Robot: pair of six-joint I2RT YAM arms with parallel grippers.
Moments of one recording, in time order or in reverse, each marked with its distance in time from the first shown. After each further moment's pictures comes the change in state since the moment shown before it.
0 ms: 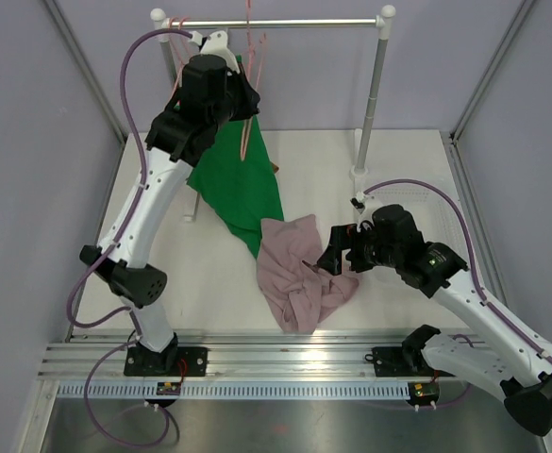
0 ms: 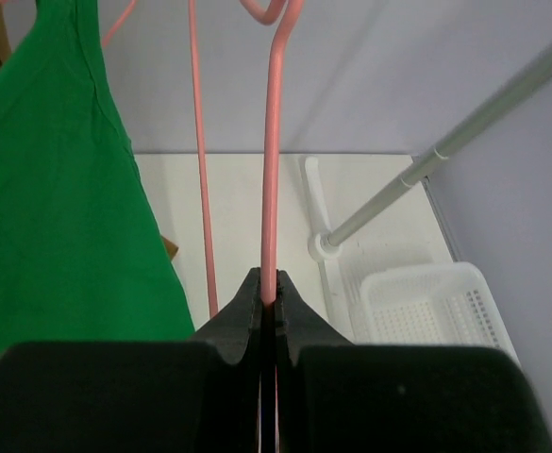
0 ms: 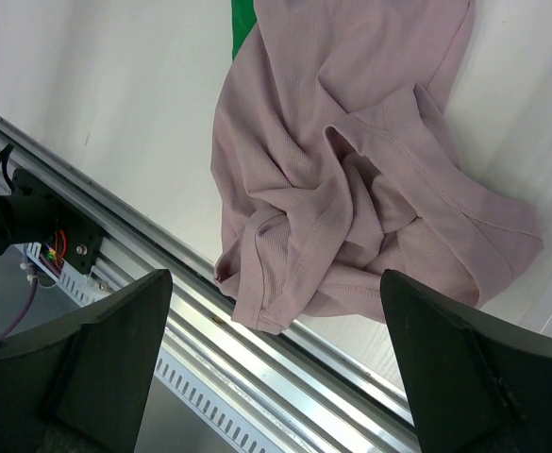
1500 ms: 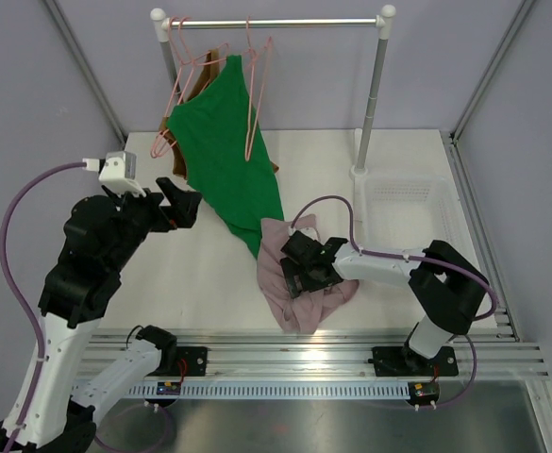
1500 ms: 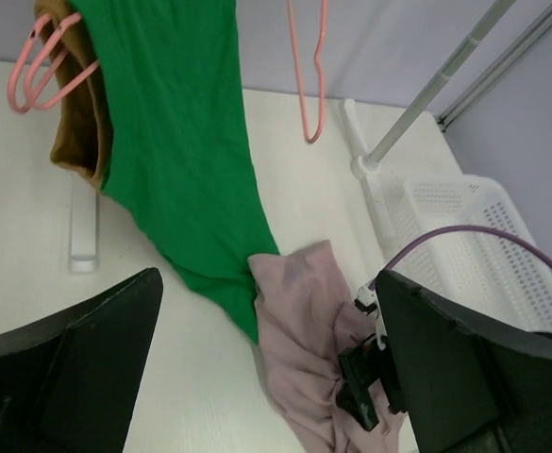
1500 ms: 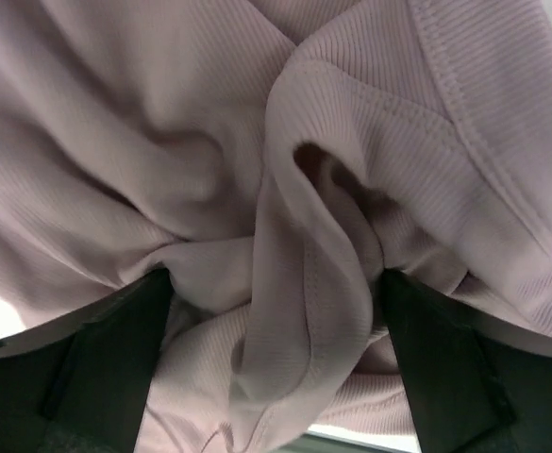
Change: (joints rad) left arm 0.143 -0.978 -0.937 0.028 0.101 0.053; right arm 0.317 0.715 0.064 0.084 0.385 0.136
